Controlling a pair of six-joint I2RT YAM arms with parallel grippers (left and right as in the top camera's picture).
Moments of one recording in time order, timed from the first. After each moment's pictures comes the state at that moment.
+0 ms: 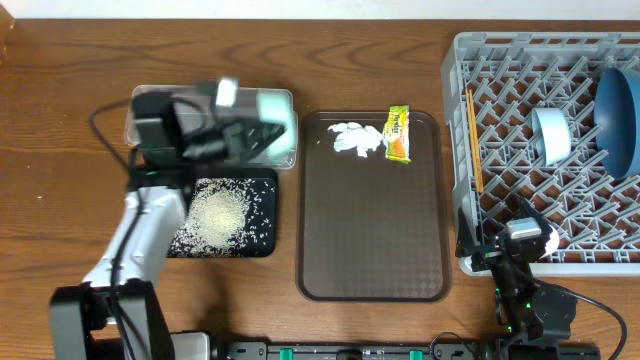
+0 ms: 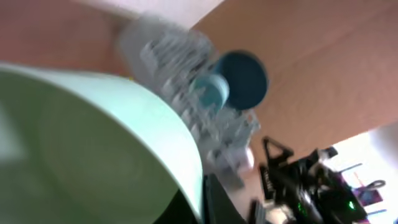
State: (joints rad) left arm 0.04 1.50 0.85 0.33 1.24 -0.56; right arm -0.04 0.01 0.01 -0.06 -0.21 -0.09
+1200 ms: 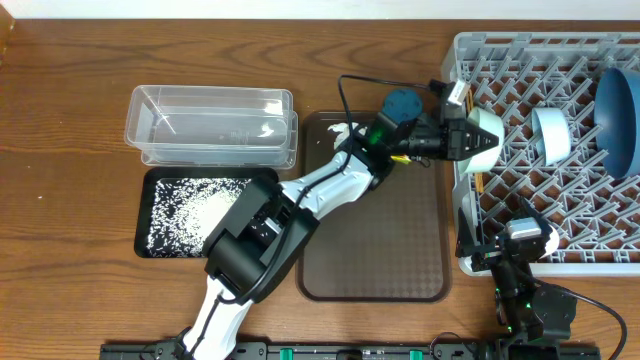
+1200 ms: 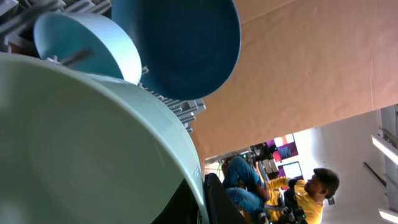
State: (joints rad) left arm -0.75 2.16 1.45 0.63 0.82 -1.09; right arm -0.04 0.01 0.01 -0.05 -0.21 -0.09
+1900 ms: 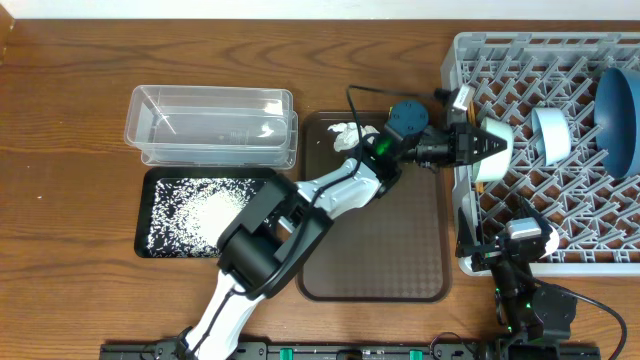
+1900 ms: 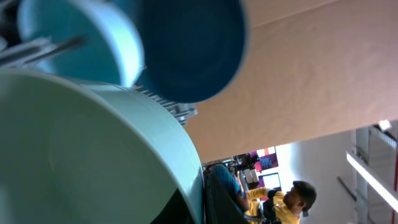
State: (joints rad) left arm -0.78 2.23 1.45 0.76 0.78 -1.25; right arm -0.04 0.01 0.01 -0.05 -0.21 -0.09
